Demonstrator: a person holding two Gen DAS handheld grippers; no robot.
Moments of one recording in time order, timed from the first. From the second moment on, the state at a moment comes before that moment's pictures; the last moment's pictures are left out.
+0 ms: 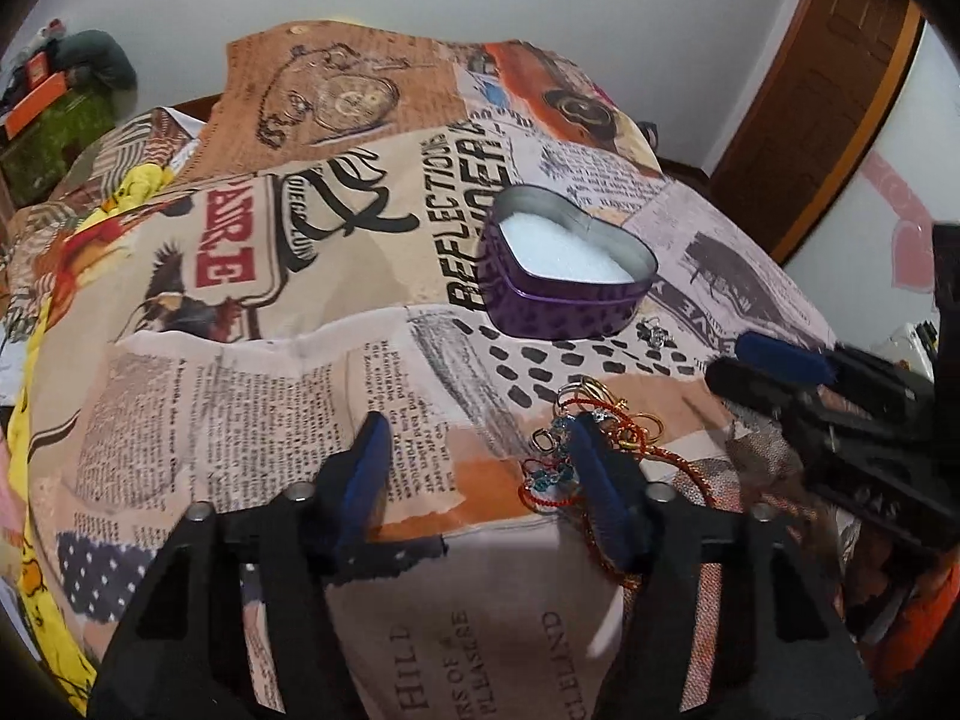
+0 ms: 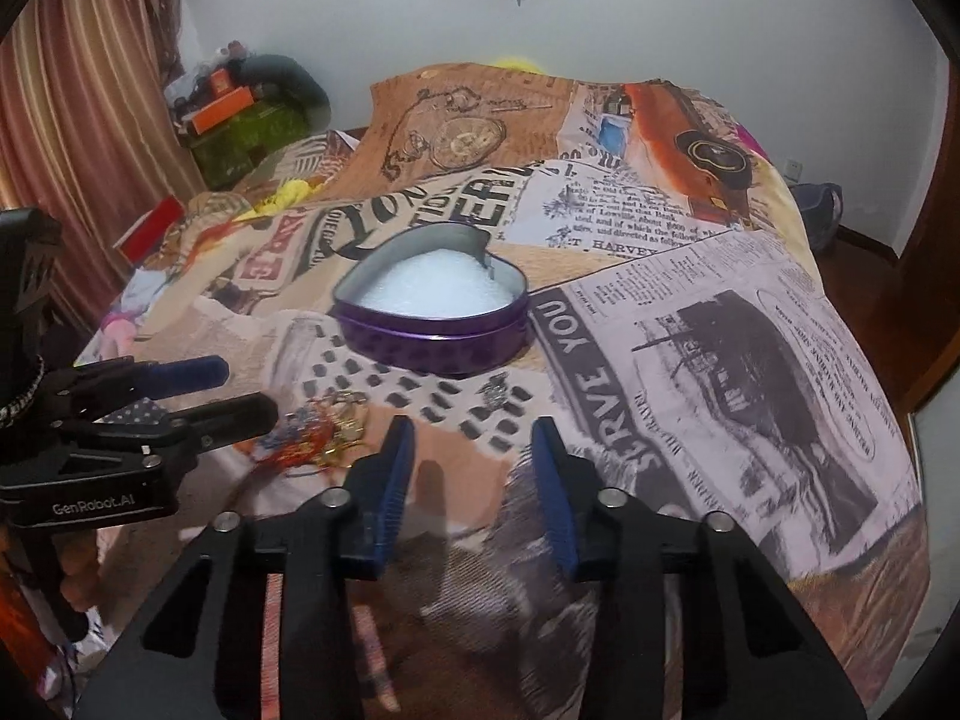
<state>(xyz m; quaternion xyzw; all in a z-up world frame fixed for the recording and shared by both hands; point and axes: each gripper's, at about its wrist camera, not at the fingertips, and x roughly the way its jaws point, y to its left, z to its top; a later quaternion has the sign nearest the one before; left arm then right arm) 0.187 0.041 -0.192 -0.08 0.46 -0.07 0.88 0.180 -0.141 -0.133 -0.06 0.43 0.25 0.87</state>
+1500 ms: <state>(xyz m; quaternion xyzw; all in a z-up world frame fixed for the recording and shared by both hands) 0.182 0.028 -0.188 -0.04 0.45 -0.09 0.89 0.191 -0.142 -0.134 -0.06 0.42 0.27 0.86</state>
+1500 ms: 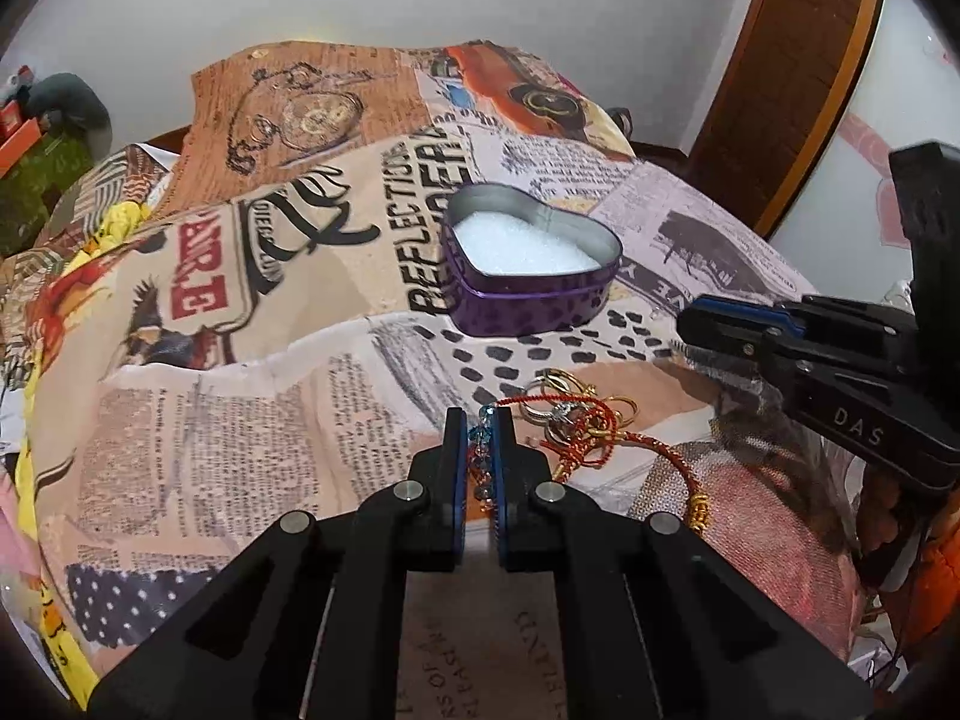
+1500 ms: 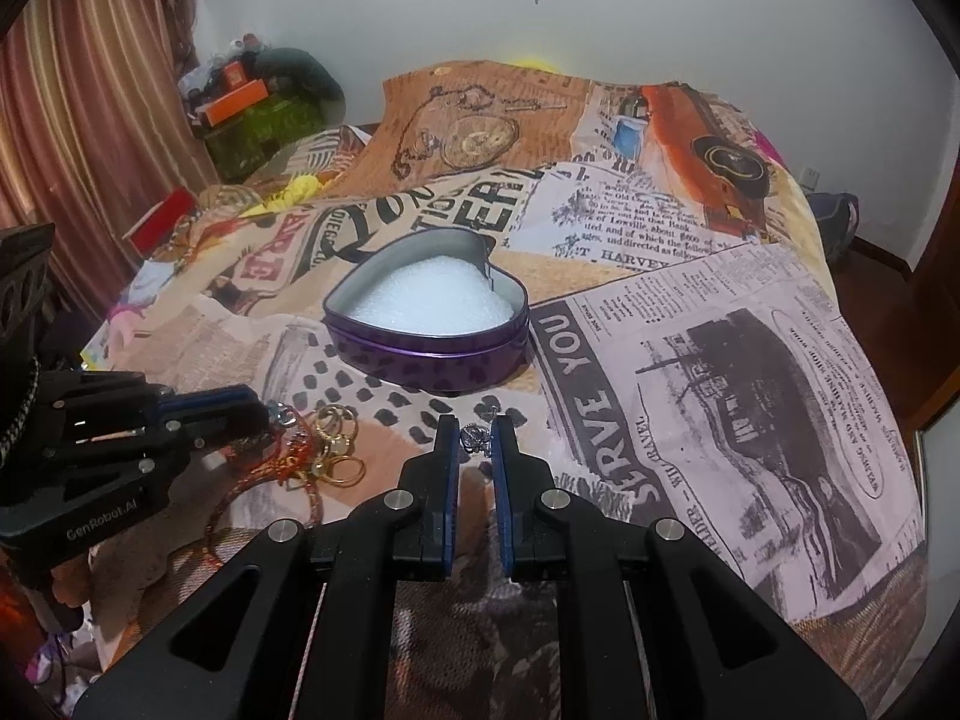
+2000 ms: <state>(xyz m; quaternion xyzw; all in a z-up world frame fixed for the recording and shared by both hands) 0.170 0.039 -0.142 -0.05 0.39 -0.08 0.91 0.178 -0.148 -0.102 -0.05 0.39 0.27 0.88</state>
